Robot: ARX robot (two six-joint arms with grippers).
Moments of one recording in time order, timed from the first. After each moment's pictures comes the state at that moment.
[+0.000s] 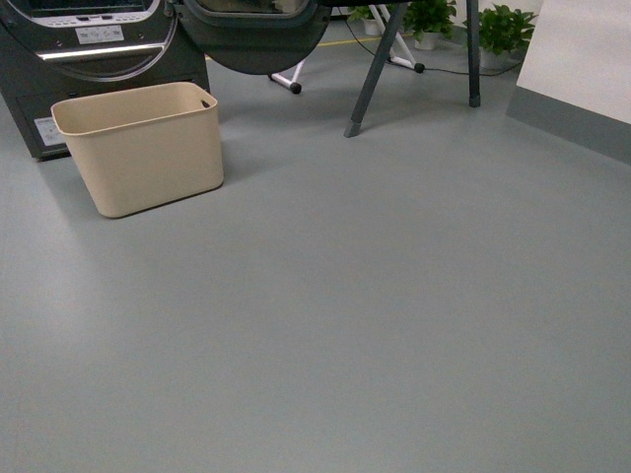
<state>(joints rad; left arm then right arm) 0.00 0.00 0.02 0.00 0.00 0.00 0.00 0.00 0.01 0.00 0.00 0.00</state>
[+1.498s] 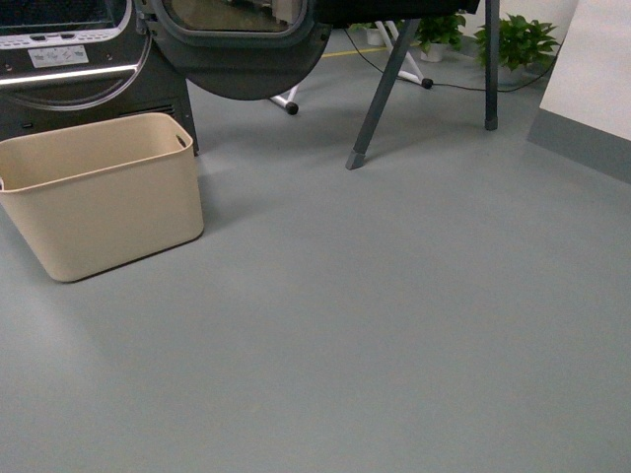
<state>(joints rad) 0.00 0.00 0.02 0.00 0.00 0.00 0.00 0.00 0.01 0.00 0.00 0.00</state>
